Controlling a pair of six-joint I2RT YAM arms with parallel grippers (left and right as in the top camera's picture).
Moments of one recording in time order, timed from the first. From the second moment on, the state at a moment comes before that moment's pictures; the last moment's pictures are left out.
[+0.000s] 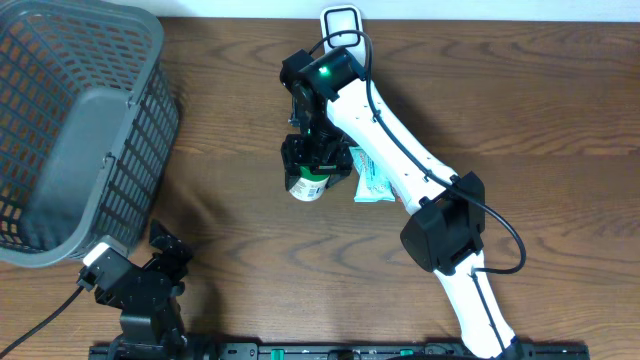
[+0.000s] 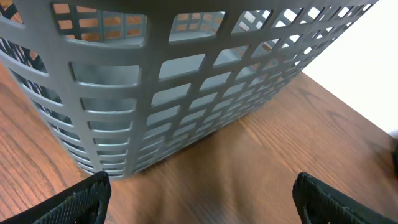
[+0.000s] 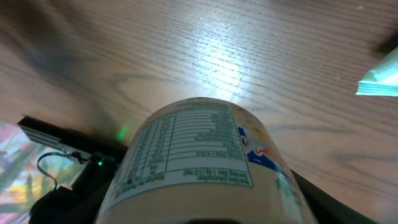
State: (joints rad) left arm -0.11 0.16 0.42 -0.74 -0.56 -0.64; right arm 0.66 2.36 2.38 -1.70 -0.41 0.44
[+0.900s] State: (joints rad) left arm -0.11 0.16 0.42 -0.74 -0.55 -0.64; right arm 0.45 2.12 2.38 -1.67 -0.15 0.41
